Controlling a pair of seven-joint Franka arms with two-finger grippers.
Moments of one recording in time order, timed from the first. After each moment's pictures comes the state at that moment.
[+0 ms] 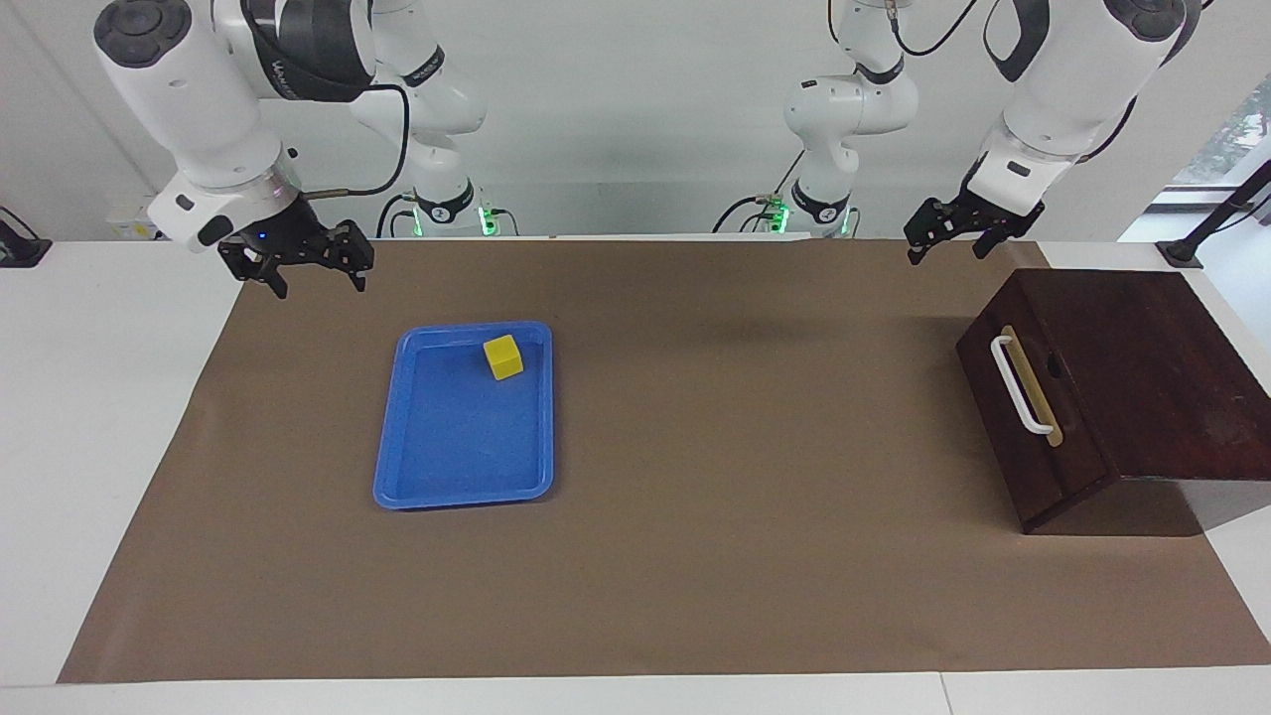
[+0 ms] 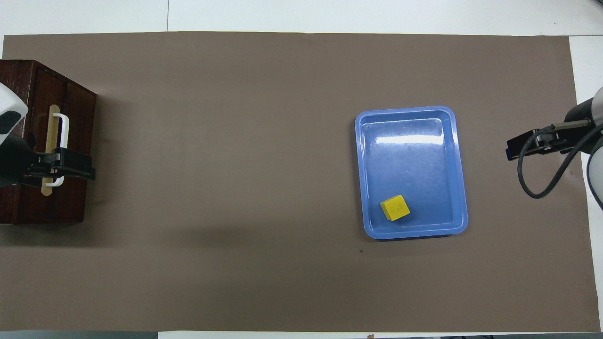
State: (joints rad) left arm 0.00 -0.11 -0.12 -1.74 -0.04 1.53 -0.14; right arm -0.11 0.03 0.12 -1.62 -0.03 1.55 -0.09
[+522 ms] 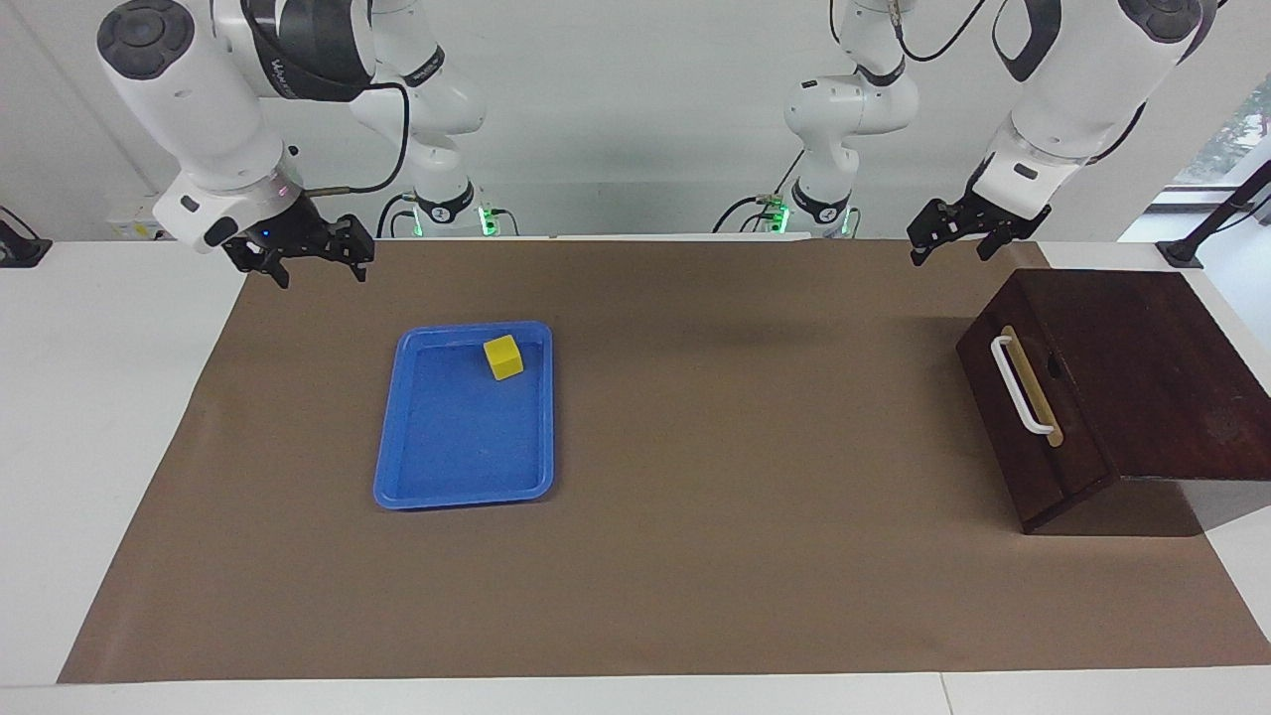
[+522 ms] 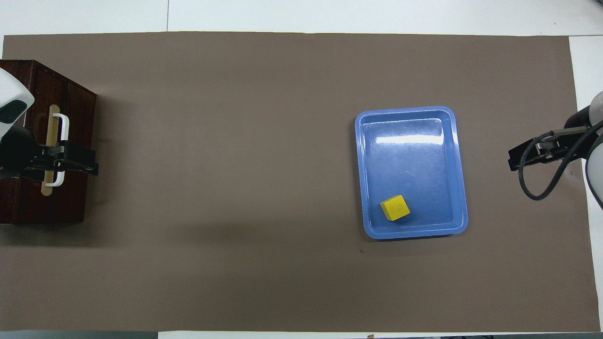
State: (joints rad) left arm 0.00 -0.05 -0.12 -1.66 -0.04 1.49 -0.14; right arm -0.11 0.03 0.11 -1.61 -0.04 1.47 -0.09
